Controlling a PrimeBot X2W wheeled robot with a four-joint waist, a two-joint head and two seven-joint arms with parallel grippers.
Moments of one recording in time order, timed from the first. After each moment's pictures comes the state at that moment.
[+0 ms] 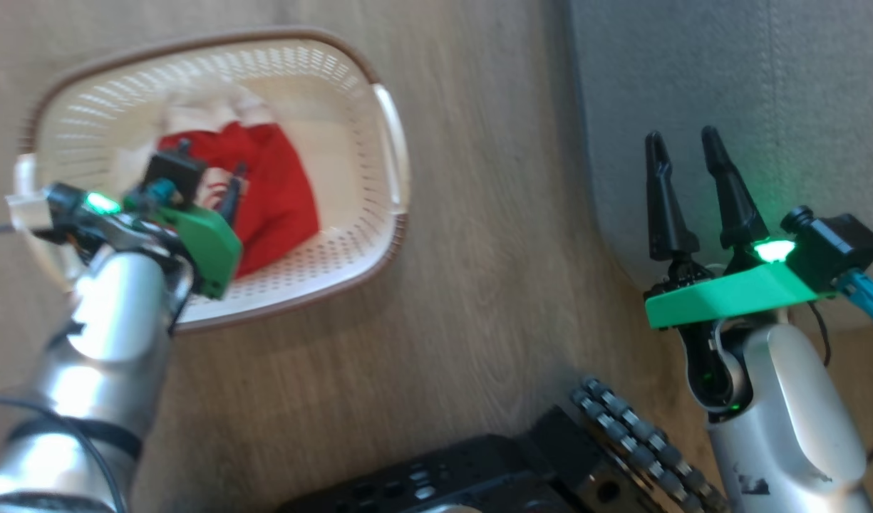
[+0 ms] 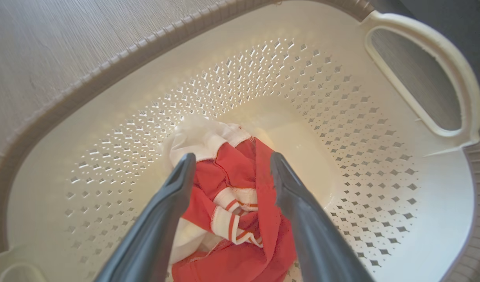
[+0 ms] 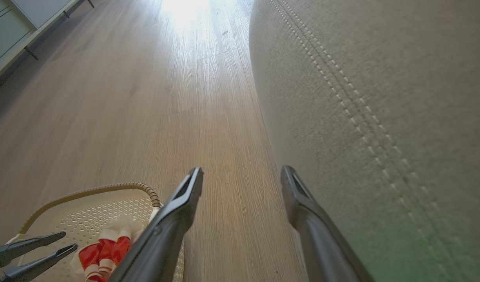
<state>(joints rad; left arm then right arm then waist) -0.75 0.18 -0.26 0.93 0.04 -0.09 -0.25 -0.31 -0.05 0.10 0.16 0.37 0.12 -0.26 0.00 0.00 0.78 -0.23</state>
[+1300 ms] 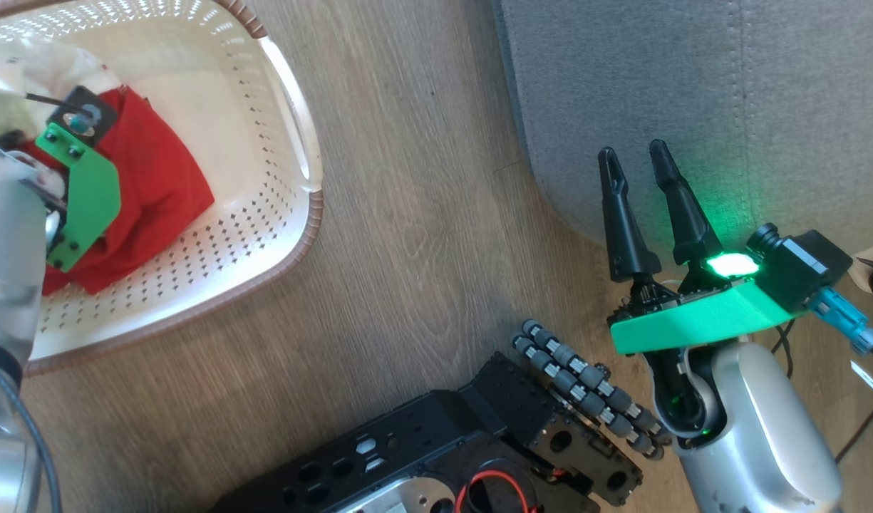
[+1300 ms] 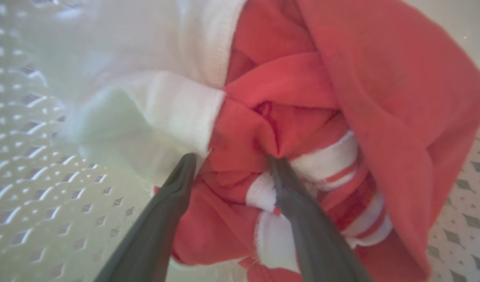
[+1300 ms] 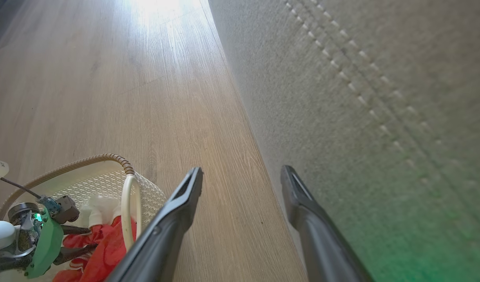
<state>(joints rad) -1.10 0.35 -0.51 1.30 0.24 -0.11 0.11 -0.27 -0.04 0.21 0.07 0.51 0.12 -0.26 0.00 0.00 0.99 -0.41</state>
